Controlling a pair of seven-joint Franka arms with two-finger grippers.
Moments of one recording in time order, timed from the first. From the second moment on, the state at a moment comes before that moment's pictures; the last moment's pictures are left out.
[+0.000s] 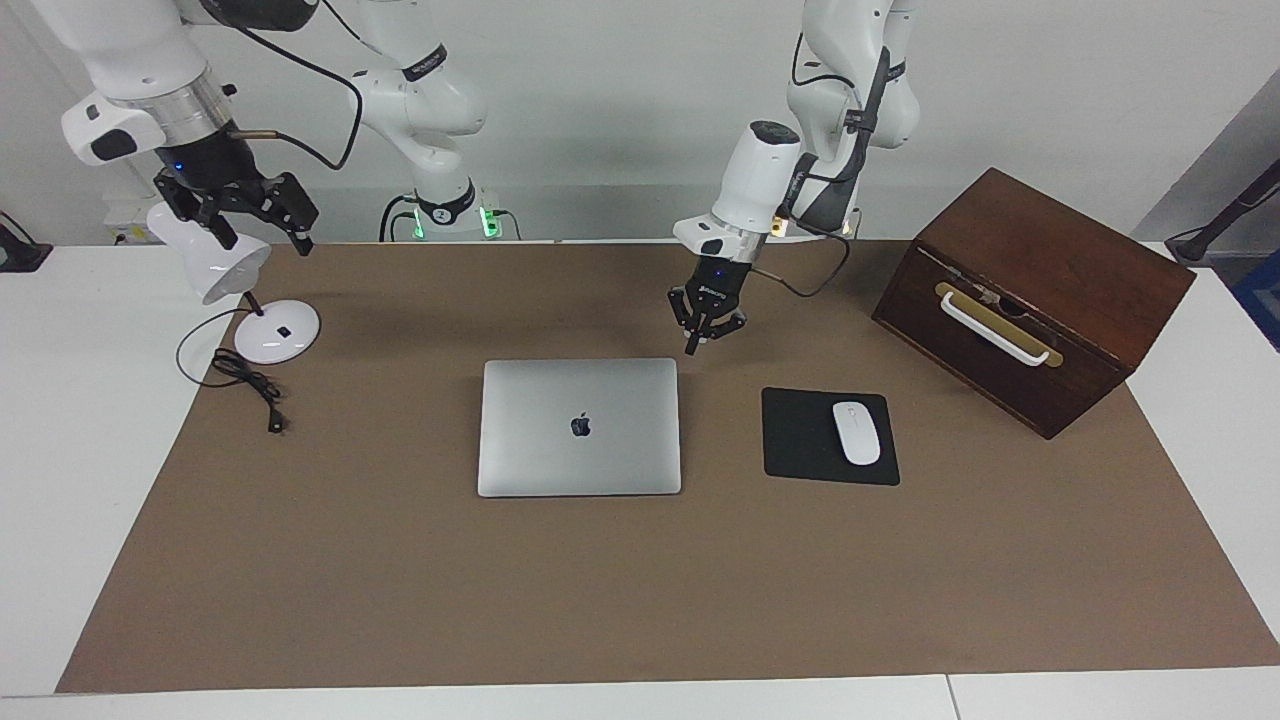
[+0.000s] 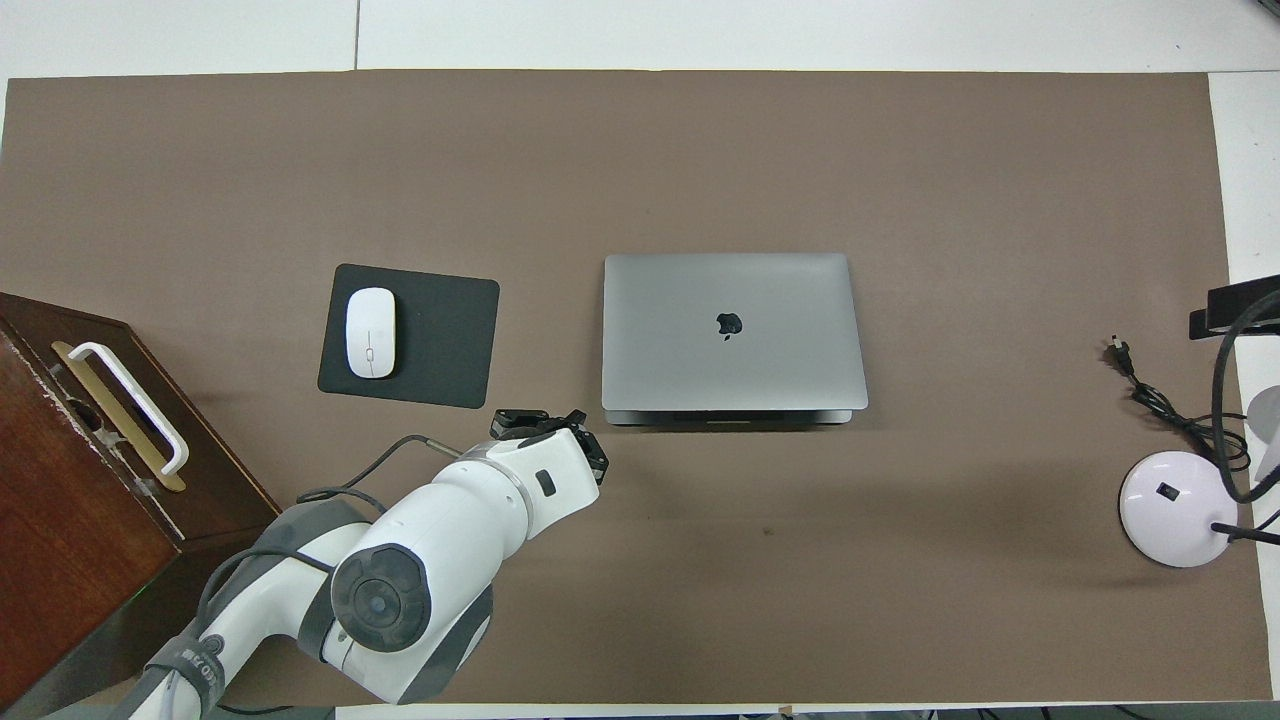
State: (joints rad) left arm -0.71 -0.09 0.02 -2.48 -0.07 2.85 -0.14; right arm -0.16 -0.10 0.06 -1.65 0.02 1.55 0.05
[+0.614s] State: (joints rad) left arm -0.56 -0.36 0.02 -2.38 -0.07 2.28 -0.02; right arm -0.16 -0.10 0.06 -1.66 0.02 1.58 0.05
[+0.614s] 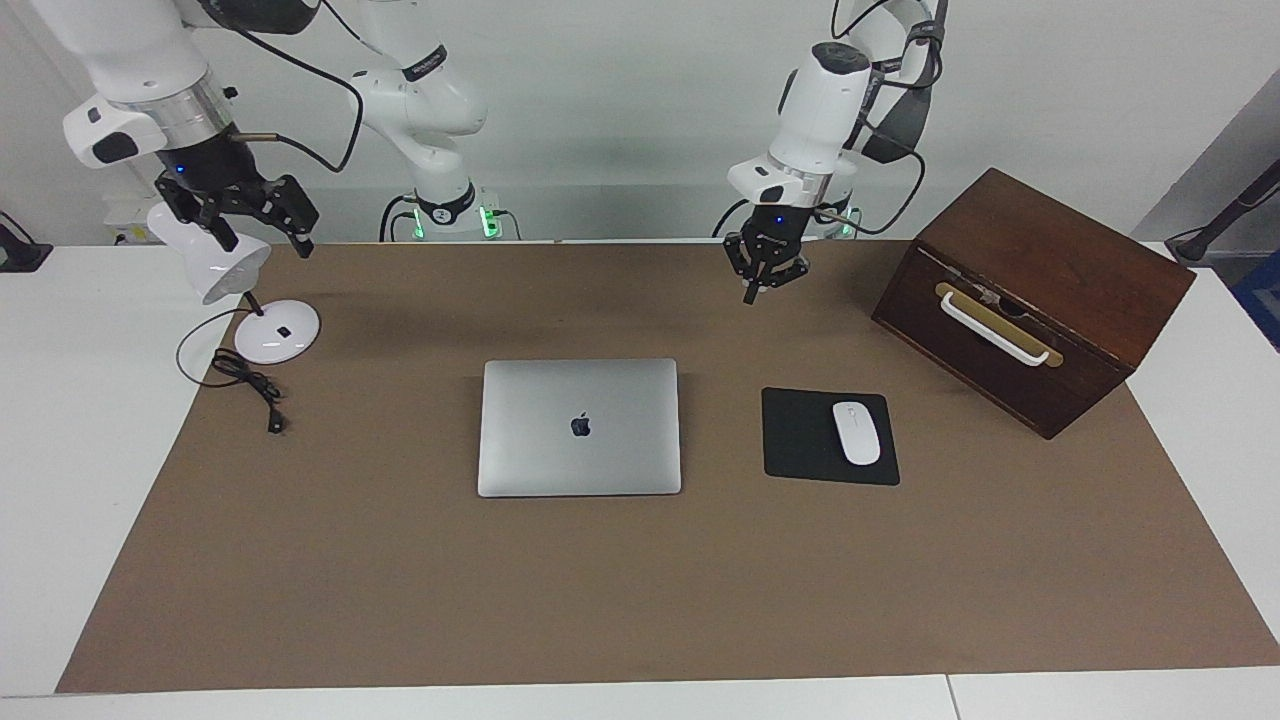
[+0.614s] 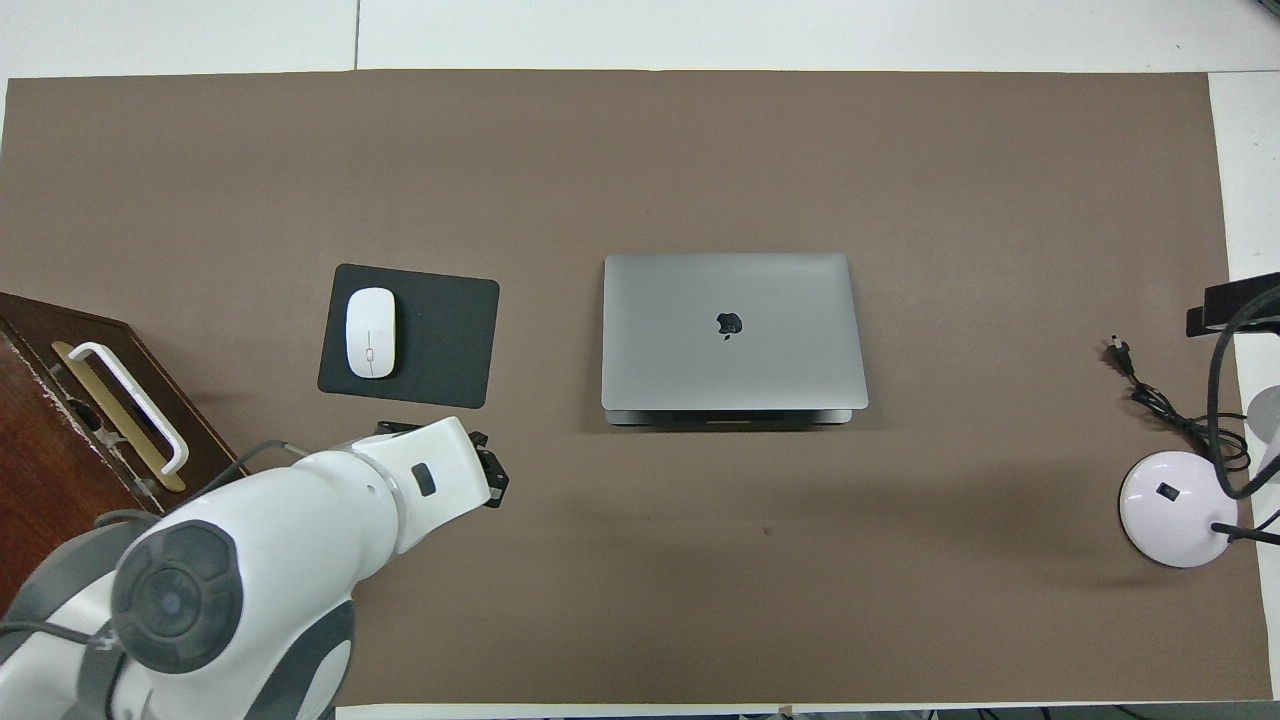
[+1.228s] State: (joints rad) left arm -0.32 -0.38 0.03 -2.17 -0.07 1.90 0.20; right arm -0.16 -0.10 0.06 -1.68 0.02 1.59 0.05
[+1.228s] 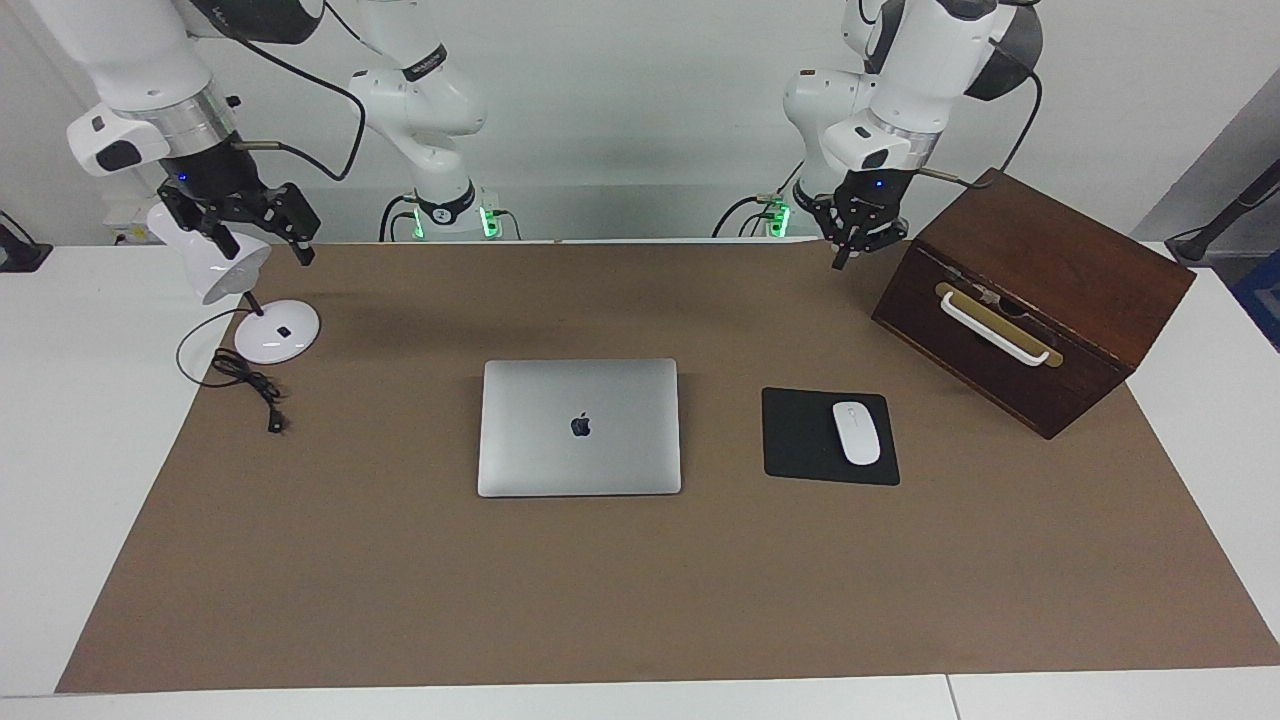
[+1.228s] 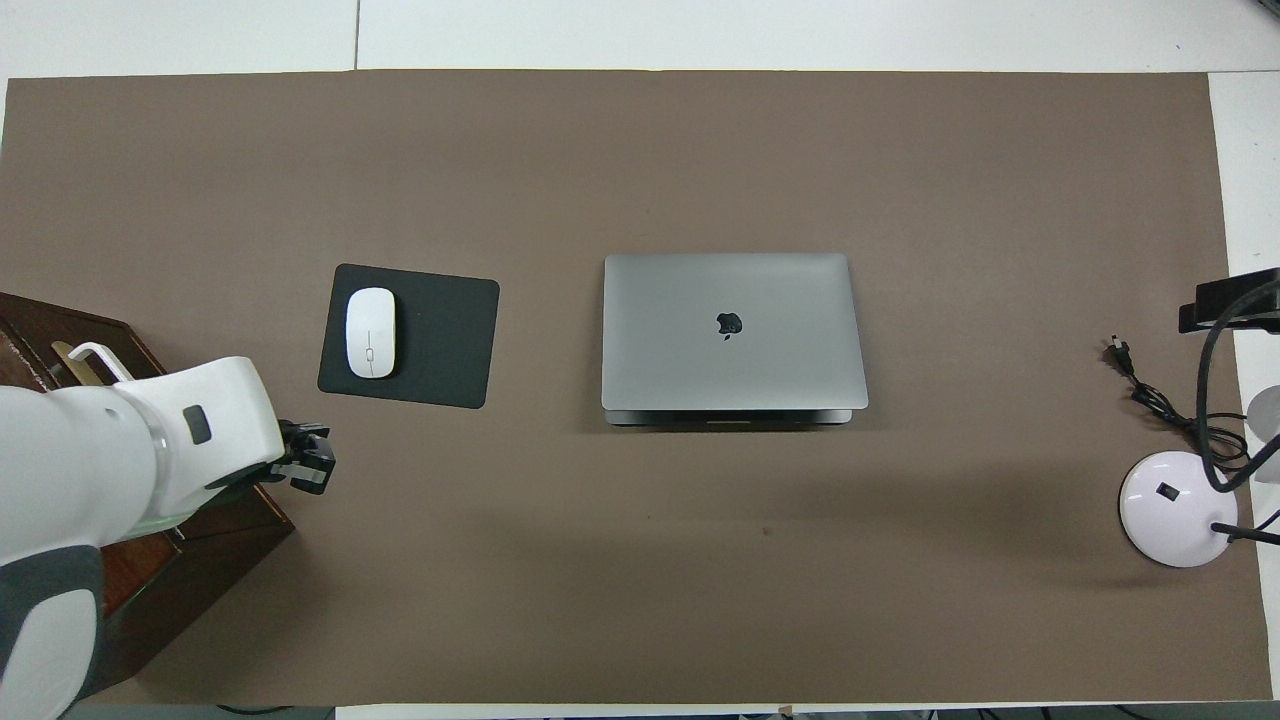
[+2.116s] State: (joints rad) left arm 0.02 -0.37 0.03 -2.02 -0.07 1.76 0.39; right arm -0.15 -0.09 0.05 -1.68 0.02 1.64 0.00
